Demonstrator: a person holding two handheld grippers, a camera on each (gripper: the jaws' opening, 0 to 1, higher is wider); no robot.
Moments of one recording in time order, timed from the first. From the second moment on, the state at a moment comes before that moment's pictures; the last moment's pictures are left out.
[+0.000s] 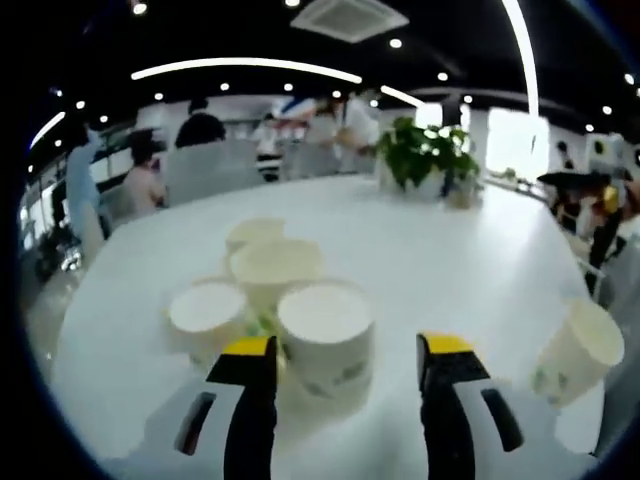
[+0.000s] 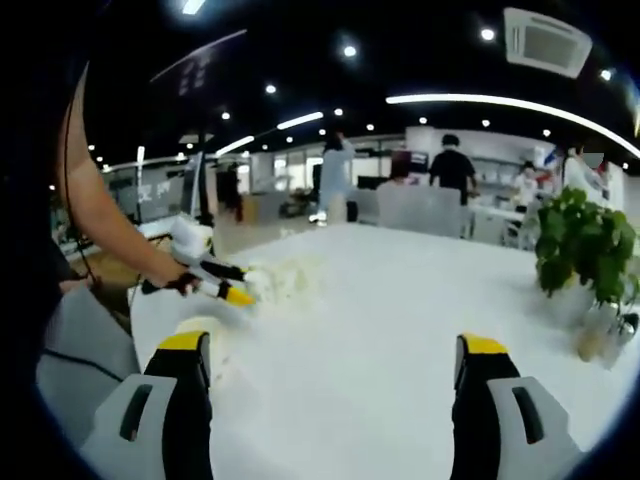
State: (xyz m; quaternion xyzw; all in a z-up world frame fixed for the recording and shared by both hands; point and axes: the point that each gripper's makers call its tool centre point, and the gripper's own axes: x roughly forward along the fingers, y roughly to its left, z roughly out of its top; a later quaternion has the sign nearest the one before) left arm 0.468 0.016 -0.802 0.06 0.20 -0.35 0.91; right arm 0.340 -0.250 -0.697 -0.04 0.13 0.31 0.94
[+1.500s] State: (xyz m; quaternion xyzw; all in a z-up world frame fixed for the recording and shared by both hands) left arm 0.465 -0.031 -0.758 0.07 0.21 -0.44 0.87; right arm 0.335 -0.243 -0.694 -0.03 0.13 0.31 0.94
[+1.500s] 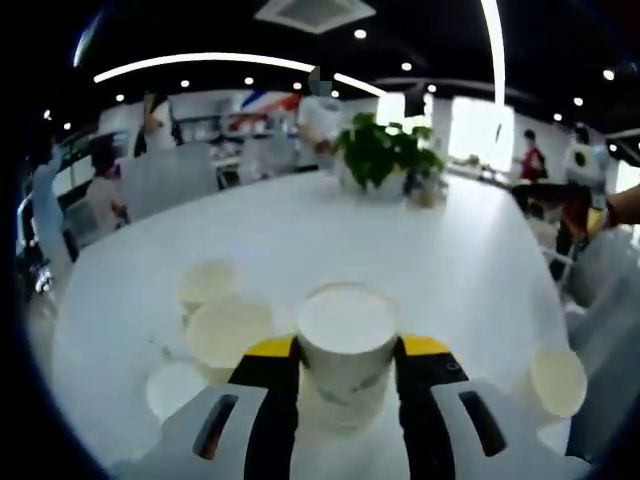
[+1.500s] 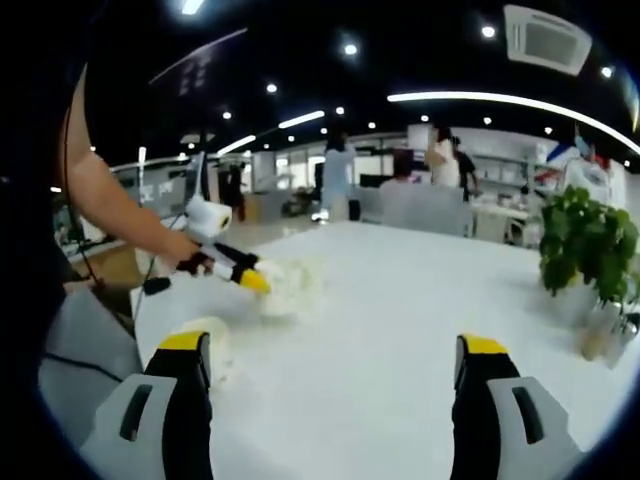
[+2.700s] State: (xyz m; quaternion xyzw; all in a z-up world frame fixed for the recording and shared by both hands) left arm 0.485 -0.039 -0.672 0.08 0.20 -0.49 0.85; right arm 0.344 -0.233 -0.682 -0.04 0.13 0.33 0.94
